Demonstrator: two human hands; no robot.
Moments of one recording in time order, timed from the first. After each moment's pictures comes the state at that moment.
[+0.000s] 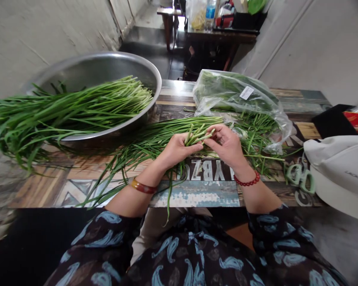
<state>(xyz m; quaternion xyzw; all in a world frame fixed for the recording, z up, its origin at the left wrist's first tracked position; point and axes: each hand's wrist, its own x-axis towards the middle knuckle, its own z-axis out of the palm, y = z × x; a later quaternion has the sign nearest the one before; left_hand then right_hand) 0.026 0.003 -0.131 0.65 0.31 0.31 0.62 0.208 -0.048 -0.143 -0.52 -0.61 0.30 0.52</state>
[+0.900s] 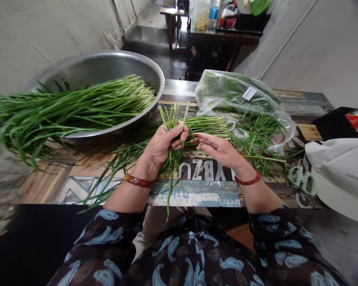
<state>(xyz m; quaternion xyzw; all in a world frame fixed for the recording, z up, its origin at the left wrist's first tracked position) 0.003 0.018 -0.114 0.46 0.25 0.39 0.76 0.208 -0.051 -0.140 -0.44 -0.66 0.45 0.41</state>
